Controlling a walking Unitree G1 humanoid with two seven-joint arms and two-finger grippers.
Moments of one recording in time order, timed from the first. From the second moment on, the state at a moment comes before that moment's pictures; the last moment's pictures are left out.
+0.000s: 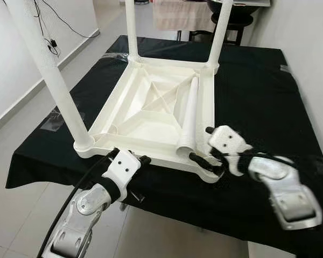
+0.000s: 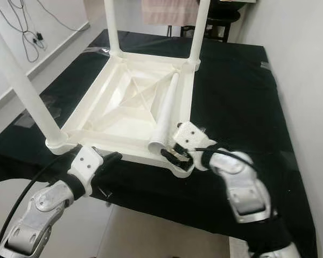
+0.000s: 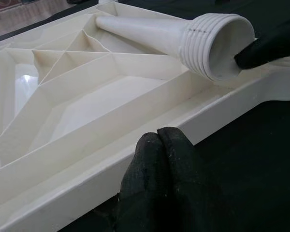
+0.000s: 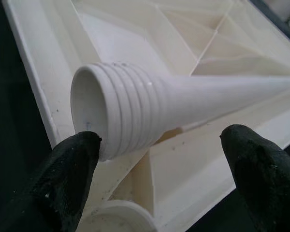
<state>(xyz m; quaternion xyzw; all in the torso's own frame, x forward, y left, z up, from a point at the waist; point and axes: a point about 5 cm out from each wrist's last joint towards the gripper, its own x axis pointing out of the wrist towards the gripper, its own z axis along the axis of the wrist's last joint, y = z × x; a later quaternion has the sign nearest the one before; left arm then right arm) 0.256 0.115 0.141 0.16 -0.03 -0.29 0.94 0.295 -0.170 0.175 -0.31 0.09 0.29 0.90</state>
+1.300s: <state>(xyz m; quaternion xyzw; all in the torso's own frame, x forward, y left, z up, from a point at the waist) 0.257 0.114 0.142 0.16 -0.04 -0.29 0.94 0.332 -0.157 0.176 -0.26 0.06 0.06 0.96</state>
